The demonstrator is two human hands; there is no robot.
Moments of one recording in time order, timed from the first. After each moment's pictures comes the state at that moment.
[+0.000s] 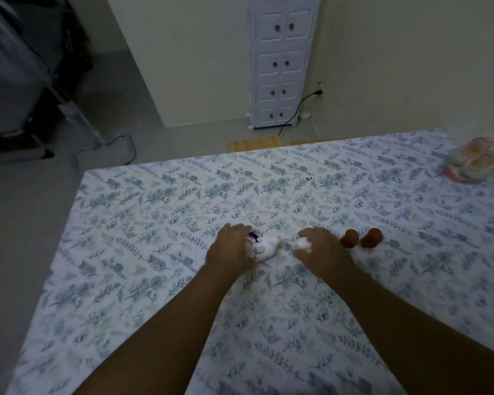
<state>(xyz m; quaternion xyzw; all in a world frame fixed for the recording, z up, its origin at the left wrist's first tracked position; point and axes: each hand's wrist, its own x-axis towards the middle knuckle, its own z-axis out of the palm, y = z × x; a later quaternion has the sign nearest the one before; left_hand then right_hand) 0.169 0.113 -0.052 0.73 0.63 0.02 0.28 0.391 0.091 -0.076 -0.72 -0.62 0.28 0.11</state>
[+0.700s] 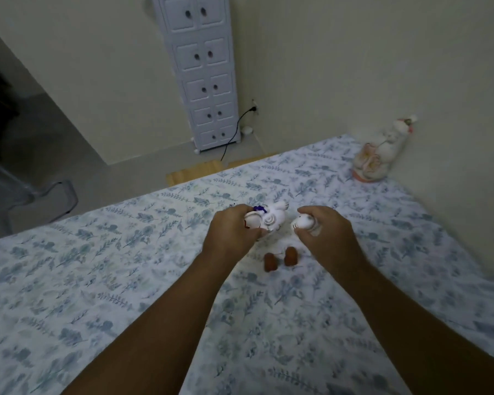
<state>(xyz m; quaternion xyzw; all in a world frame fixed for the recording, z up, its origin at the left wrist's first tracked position) 0.365 0.169 0.011 0.75 0.56 0.21 0.30 0.557 0.089 -0.003 -0.73 -0.57 0.13 0.36</state>
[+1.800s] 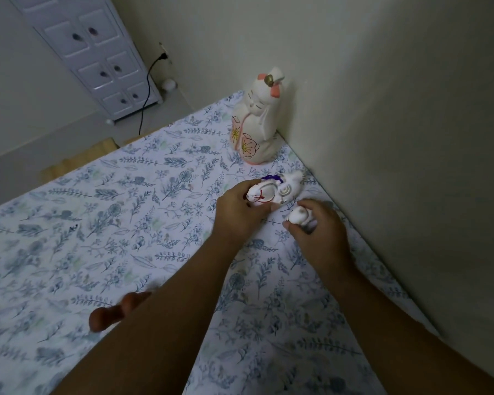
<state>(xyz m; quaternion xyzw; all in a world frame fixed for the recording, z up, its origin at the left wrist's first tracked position) 0.706 0.185 -0.102 0.72 0.47 0.24 0.46 0.843 0.066 -0.130 -0.81 -0.40 0.18 0.40</state>
